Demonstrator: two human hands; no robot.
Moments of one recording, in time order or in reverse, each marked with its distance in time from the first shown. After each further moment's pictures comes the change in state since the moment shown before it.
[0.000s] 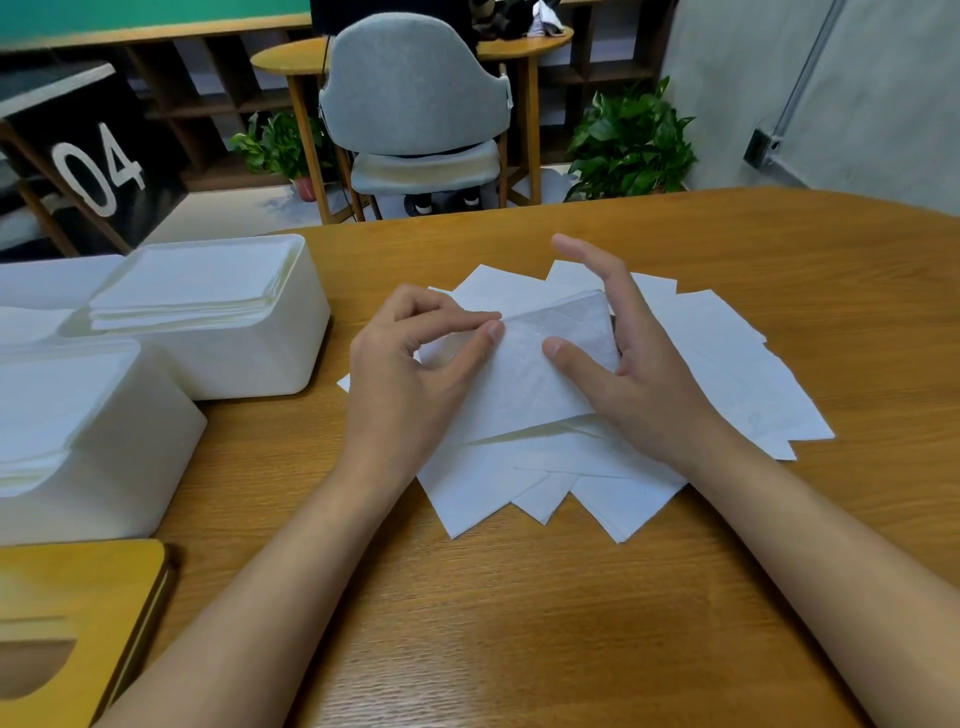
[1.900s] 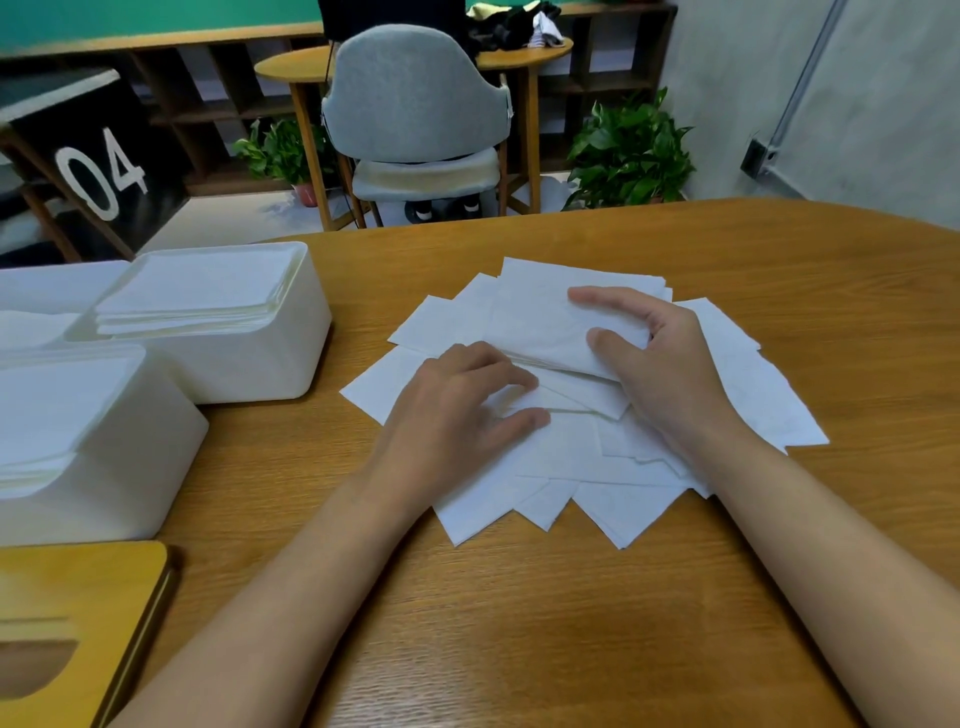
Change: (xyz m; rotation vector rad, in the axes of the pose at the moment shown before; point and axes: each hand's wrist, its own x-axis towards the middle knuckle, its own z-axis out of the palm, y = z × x) left_hand -0.009 -0.021 0.018 0.316 -0.401 0.186; right_hand 0.007 0.017 -0.012 0.113 0.262 0.276
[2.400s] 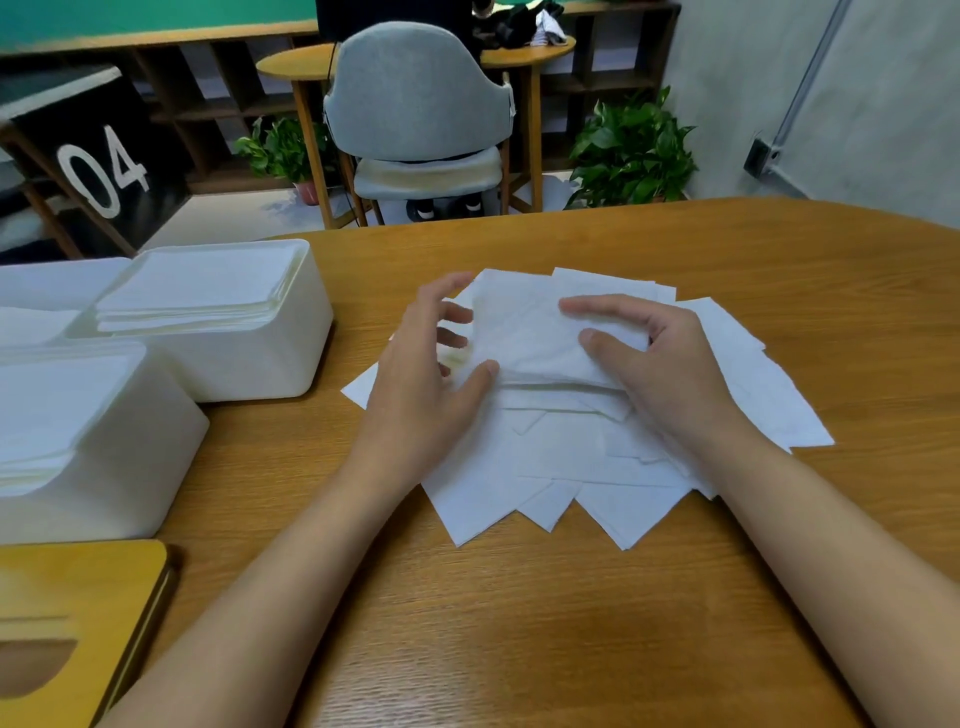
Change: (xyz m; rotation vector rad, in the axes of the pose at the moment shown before) left_hand 0.005 0.007 -0.024 -0.322 0.161 -0.247; right_hand -0.003 -0.004 -0.001 0.046 -0.075 -0.015
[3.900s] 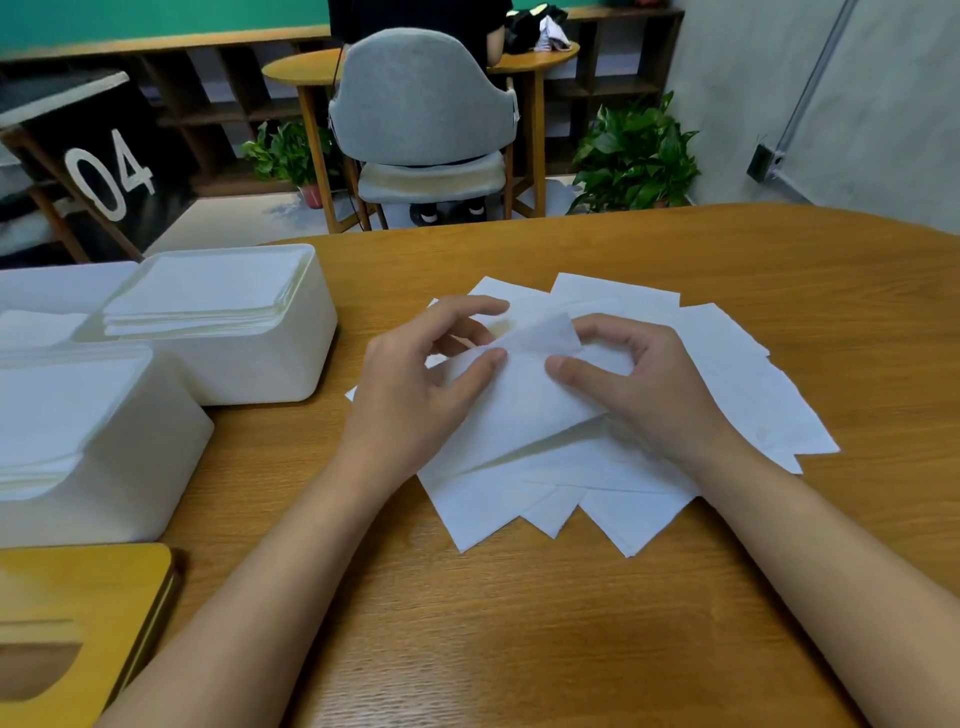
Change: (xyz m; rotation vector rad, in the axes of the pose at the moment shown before) left_hand 0.001 0.008 -0.013 -0.006 0.038 0.204; right_hand -0.007 -0.006 0.009 -0.003 -0.152 -0.038
